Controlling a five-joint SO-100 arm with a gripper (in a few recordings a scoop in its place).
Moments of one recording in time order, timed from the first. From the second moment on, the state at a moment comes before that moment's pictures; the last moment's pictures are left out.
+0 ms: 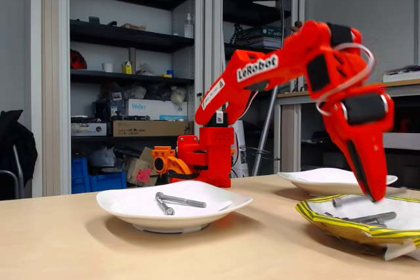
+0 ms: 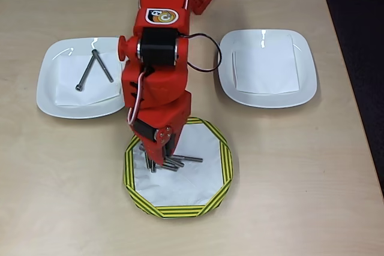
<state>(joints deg) 1.9 44.2 31.6 84.3 29.5</state>
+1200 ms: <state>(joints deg) 30.4 72.3 80.4 83.0 30.4</state>
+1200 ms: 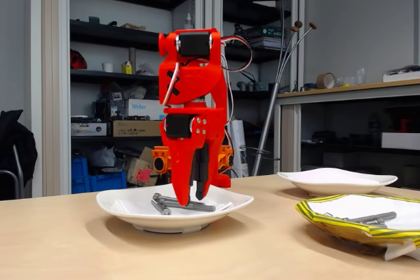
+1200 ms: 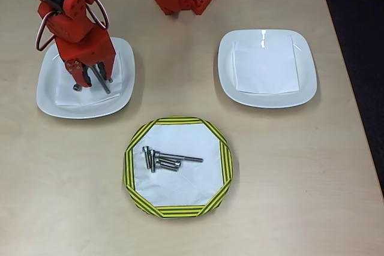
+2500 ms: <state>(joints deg) 5.1 54.5 60.7 70.0 57.4</state>
